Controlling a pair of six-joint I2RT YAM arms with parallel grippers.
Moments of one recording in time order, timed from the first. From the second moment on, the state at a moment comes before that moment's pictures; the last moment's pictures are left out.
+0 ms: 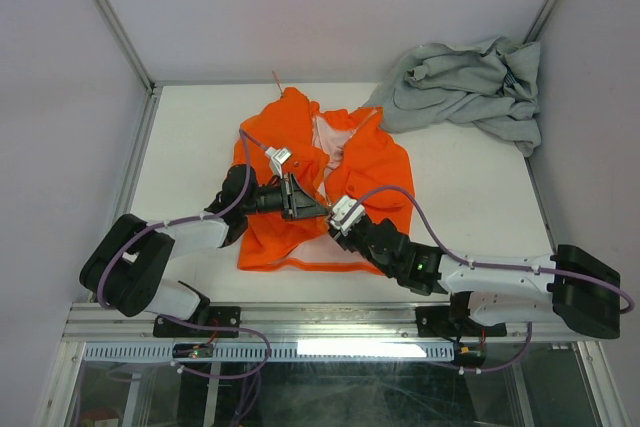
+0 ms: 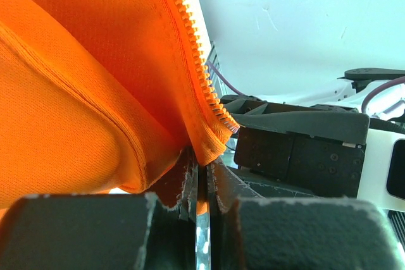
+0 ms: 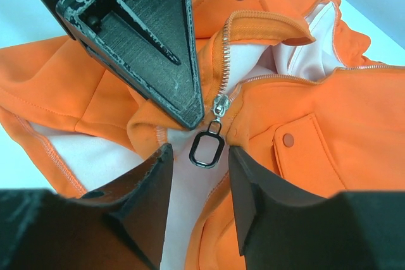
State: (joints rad) left arm -0.53 1.43 0.49 0.74 0.81 -1.11; right arm 1.23 1.10 0.45 0.40 0.47 -0.15
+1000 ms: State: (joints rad) left arm -0.54 1.42 0.49 0.73 0.80 -1.10; right arm 1.23 1.15 0.45 0.43 0.51 -0.13
